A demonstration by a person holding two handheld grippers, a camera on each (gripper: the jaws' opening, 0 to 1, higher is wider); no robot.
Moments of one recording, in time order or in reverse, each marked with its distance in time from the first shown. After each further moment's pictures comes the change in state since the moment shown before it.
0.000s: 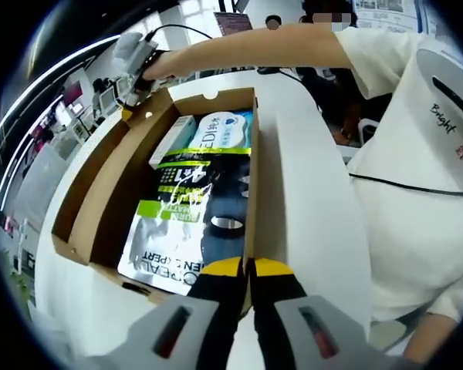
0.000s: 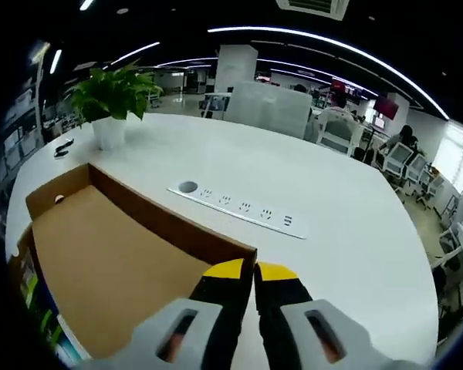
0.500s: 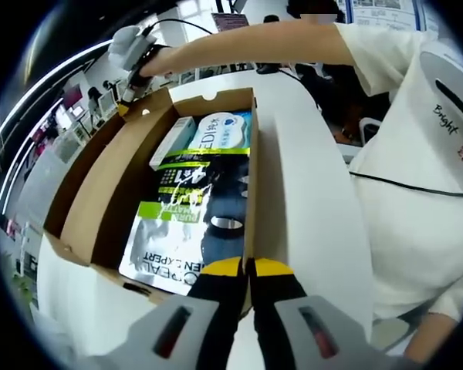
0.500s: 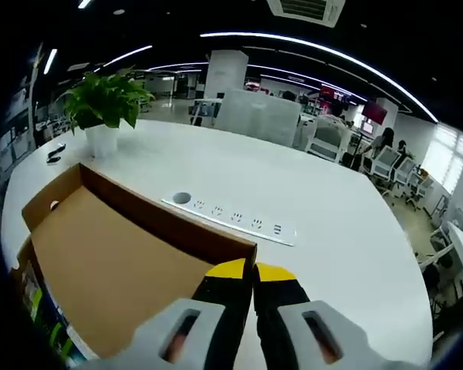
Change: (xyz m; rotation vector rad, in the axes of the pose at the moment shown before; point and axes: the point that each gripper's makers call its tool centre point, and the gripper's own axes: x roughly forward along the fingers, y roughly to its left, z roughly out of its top) left arm 0.001 0.000 0.001 0.010 -0.002 0.009; right arm -0.023 -0.004 0.010 0.072 -0.034 -0.056
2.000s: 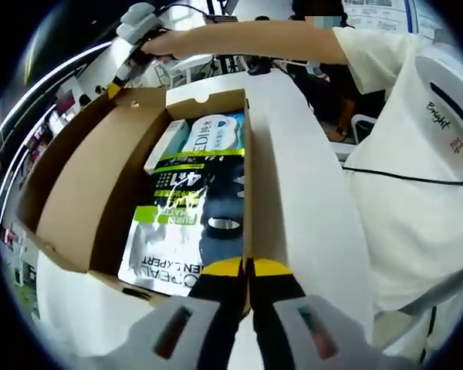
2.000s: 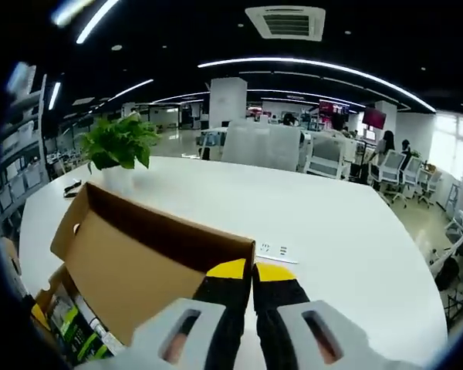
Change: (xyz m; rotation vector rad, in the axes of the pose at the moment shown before) left arm -0.001 -0.002 -0.001 0.042 -0.010 -0.035; right arm -0.034 -0.007 0.041 0.090 -0.140 0.054
